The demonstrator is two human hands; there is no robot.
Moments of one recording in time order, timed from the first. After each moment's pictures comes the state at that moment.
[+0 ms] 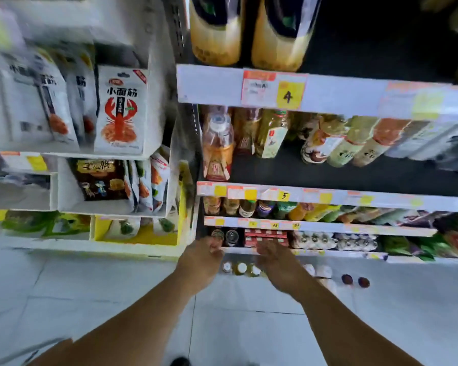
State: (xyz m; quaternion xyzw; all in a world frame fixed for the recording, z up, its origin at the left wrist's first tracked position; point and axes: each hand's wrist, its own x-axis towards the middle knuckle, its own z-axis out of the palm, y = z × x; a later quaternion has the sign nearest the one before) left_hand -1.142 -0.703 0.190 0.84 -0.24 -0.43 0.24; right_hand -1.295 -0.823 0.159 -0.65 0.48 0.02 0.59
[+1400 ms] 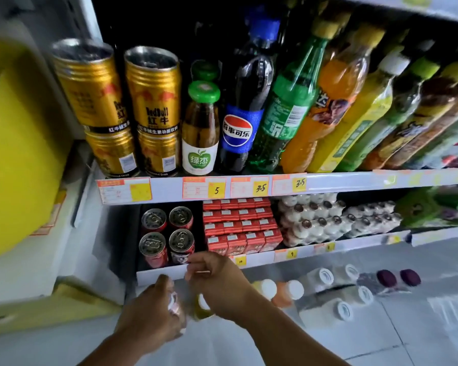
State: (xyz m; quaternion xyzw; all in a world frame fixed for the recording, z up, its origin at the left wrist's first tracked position) left_hand -1.154 -0.727 -0.260 0.82 -0.46 -0.33 0.06; right_hand -1.281 -0.830 -0.215 -0.66 0.46 -0.04 0.59
